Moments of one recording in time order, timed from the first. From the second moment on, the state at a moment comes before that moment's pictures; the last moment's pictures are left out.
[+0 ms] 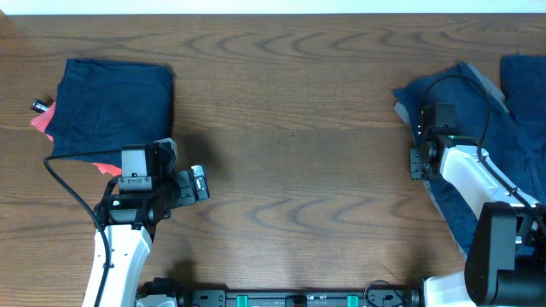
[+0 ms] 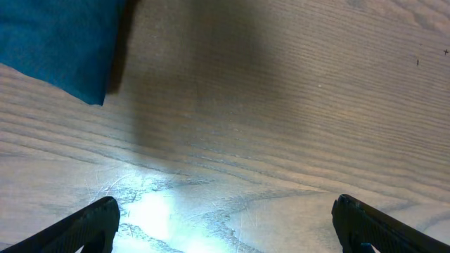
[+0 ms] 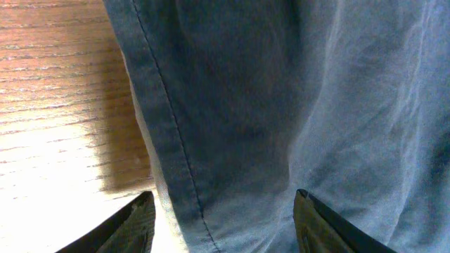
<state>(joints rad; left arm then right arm) 0.02 1.05 0.69 -0.75 0.14 -0.23 -0.04 1.65 0.87 -0.57 0.35 -0.01</state>
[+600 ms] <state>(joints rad) 0.02 1.05 0.69 -0.75 0.14 -0.22 -0.07 1.65 0.85 -0.52 0.36 -0.01</state>
